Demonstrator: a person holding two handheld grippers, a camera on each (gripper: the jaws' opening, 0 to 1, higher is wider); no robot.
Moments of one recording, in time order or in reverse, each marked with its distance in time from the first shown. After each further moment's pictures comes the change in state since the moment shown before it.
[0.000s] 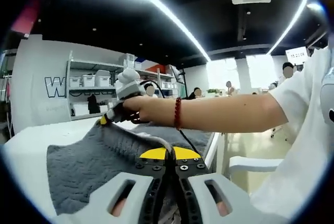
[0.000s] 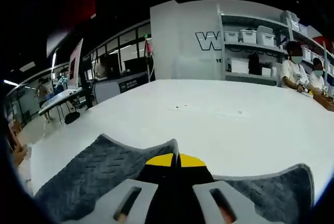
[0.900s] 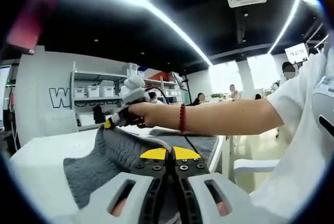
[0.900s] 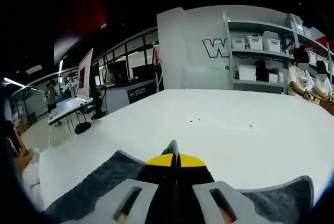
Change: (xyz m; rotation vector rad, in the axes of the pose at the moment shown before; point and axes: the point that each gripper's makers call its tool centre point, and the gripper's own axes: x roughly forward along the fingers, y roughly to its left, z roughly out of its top) left arm -0.033 0.019 0.029 0.044 -0.059 0.032; right arm 0.001 0.029 0.042 0.000 -0.058 0.064
